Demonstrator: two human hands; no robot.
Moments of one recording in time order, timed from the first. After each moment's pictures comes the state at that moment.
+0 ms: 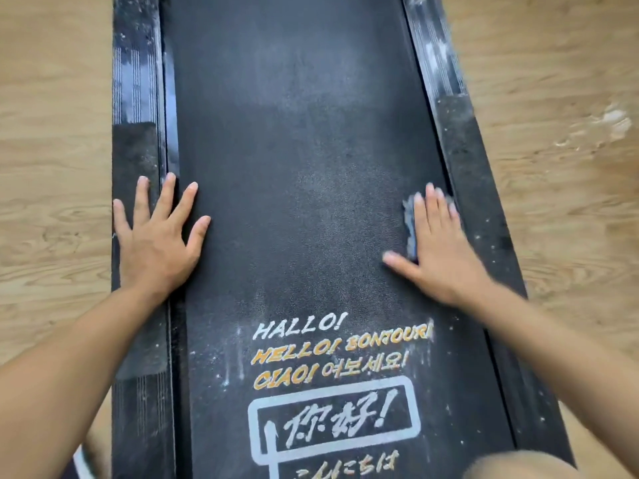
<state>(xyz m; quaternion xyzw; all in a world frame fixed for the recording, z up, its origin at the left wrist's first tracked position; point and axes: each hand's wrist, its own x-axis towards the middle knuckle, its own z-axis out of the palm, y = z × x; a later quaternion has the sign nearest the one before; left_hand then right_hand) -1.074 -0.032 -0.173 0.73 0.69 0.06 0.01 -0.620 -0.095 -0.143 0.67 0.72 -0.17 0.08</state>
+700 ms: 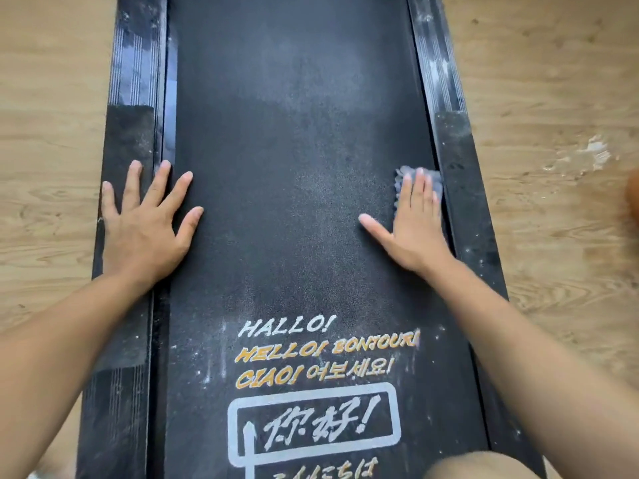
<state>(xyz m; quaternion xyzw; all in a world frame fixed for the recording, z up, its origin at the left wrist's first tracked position) -1.071 -0.031 -0.172 0.72 0.69 0.06 0.02 -0.644 -0.035 -0.150 0.73 0.65 -0.20 0.02</state>
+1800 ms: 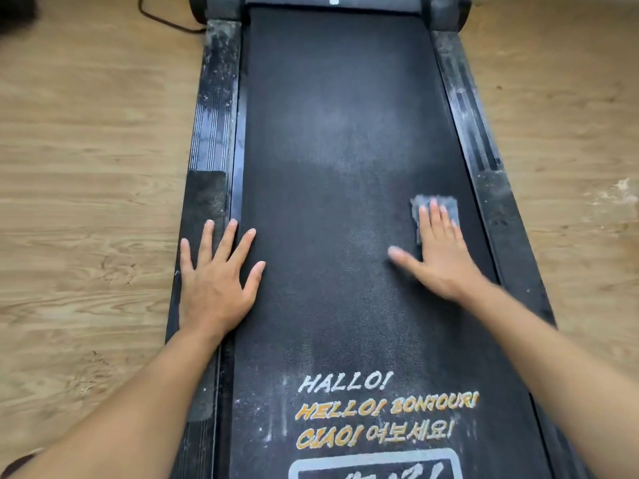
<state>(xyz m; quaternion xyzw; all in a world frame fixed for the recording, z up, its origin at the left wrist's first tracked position) -1.073 -0.033 -0.176 0.72 0.68 0.10 -0.02 -0.676 0.008 -0.138 0.69 0.70 -0.19 0.04</state>
